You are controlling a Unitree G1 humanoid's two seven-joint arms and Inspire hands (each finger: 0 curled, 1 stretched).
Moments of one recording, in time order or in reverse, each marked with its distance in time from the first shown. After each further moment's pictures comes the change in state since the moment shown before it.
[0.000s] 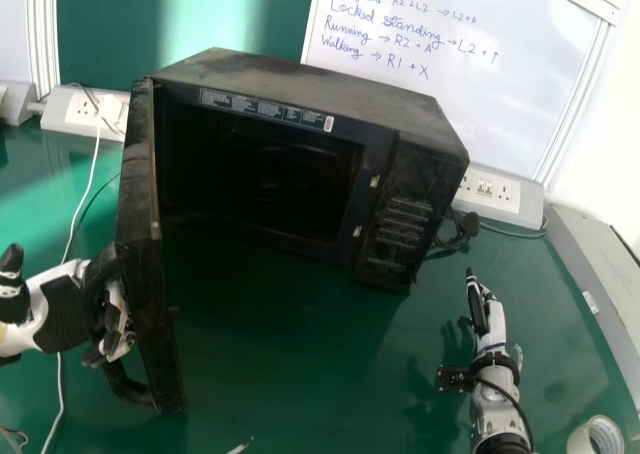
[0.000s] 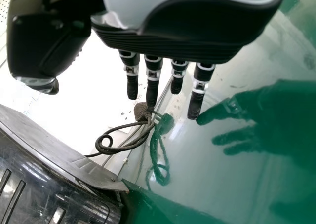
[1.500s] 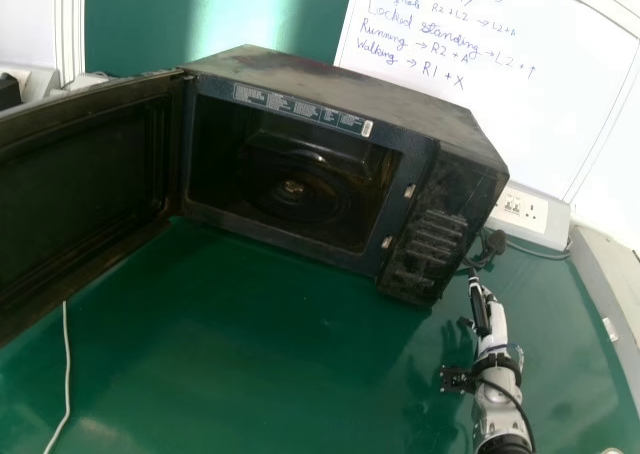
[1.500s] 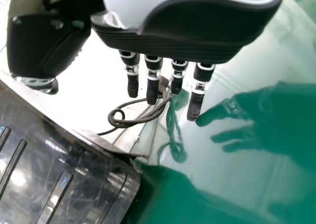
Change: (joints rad) left arm -0.196 0.418 0.398 0.815 0.000 -0.440 0.311; right arm 0.004 -0.007 -0.026 0.003 0.015 -0.002 0.031
